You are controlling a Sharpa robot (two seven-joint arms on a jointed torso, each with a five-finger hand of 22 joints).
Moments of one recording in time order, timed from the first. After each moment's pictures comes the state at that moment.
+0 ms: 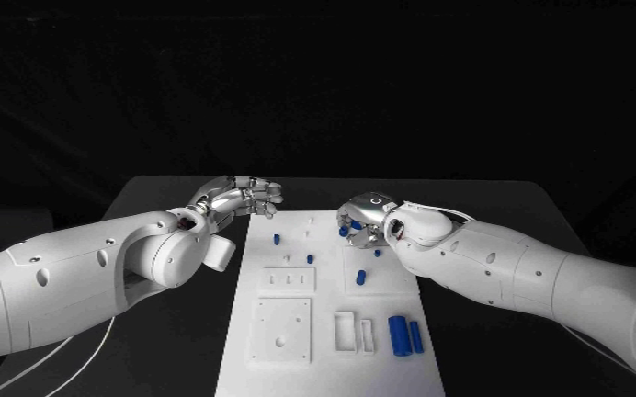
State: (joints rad) left arm 1.37 -0.83 -0.17 1.45 -0.06 -0.25 0.27; left_hand 1.14 -0.11 0.52 -0.17 0.13 0.76 0.18 0.37 0.43 1.13 0.13 0.15 0.13 0.98 0.07 0.54 0.62 0.05 0.84 -0.03 0.42 1.31; right arm 1.25 -0.44 -0.12 0.98 -1.71 -0.31 0.02; right_hand 1.14 -0.14 0.70 -0.29 0.14 0.86 0.15 0.36 0.42 1.16 0.11 0.08 0.11 1.32 0.00 1.14 0.78 0.20 1.32 -0.02 0.74 1.30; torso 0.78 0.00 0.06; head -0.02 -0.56
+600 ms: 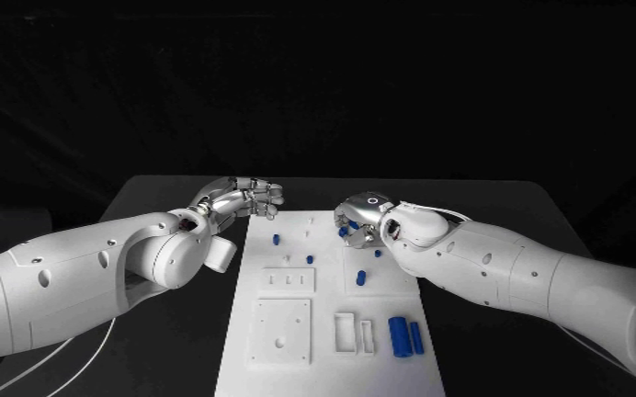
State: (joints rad) left arm 1.37 -0.83 -0.17 1.45 -0.07 -0.25 0.27; left_hand 1.14 -0.11 0.52 -0.17 0.13 0.76 0.18 0.37 0.44 1.13 0.13 0.15 0.13 0.98 0.07 0.54 0.62 0.05 0.84 -0.02 0.42 1.31; right arm 1.25 -0.42 -0.12 0.98 -1.72 -0.31 0.01; right_hand 1.13 -0.15 0.70 -0.28 0.13 0.87 0.16 0.36 0.42 1.17 0.10 0.08 0.11 1.32 -0.01 1.15 0.76 0.20 1.33 -0.02 0.74 1.30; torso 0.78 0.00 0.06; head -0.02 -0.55
